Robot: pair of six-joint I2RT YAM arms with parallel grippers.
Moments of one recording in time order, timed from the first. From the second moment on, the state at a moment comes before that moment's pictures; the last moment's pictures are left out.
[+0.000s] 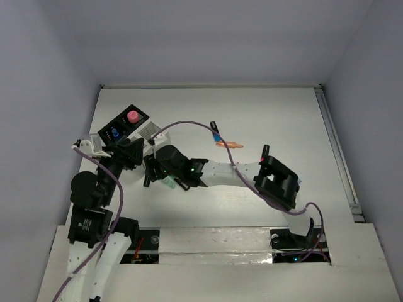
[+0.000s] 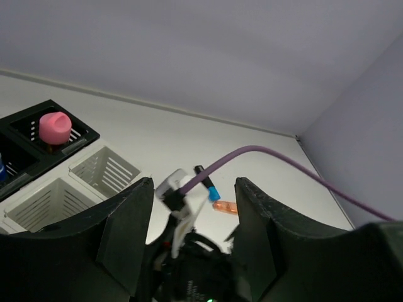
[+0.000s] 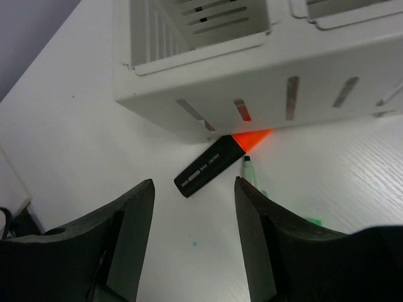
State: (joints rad) left arm -0.20 0.36 0.75 -0.28 0.04 -0.47; right arm 1.16 2.05 1.51 0.07 0.19 0.44
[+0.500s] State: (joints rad) left arm -0.31 0.31 0.71 -0.26 -0.09 -0.45; right arm 1.22 2.32 1.81 -0.06 0.38 0.44
